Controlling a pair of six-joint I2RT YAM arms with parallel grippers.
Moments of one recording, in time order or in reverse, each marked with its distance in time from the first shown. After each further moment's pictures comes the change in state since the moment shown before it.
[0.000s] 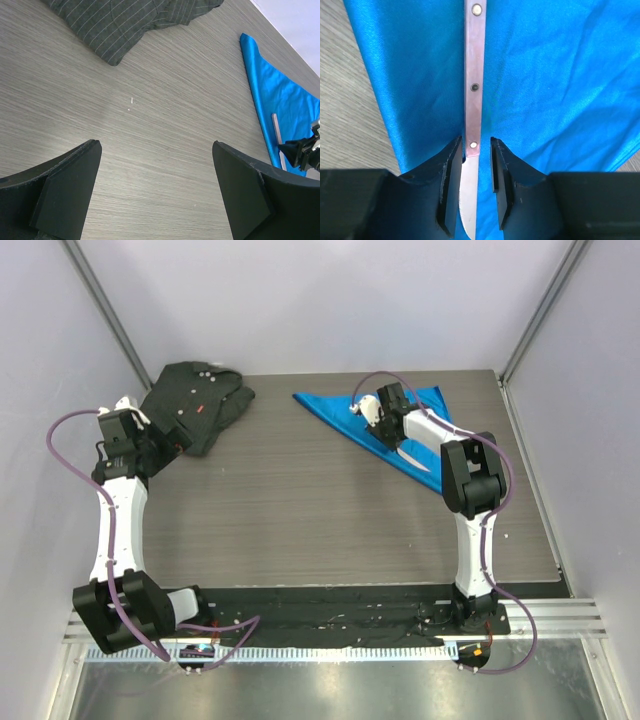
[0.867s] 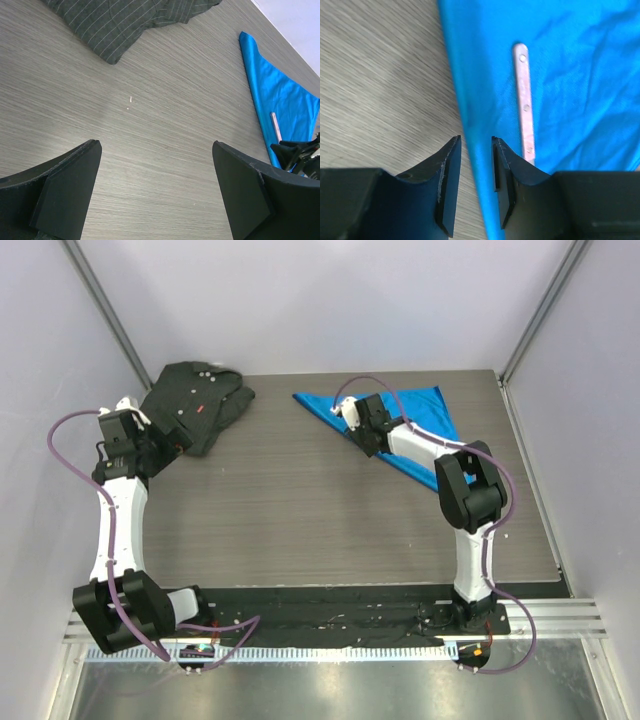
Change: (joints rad) left arm 0.000 0.000 -0.004 0.001 0.007 -0.002; right arm 0.134 -0.118 -0.155 0.182 0.071 0.198
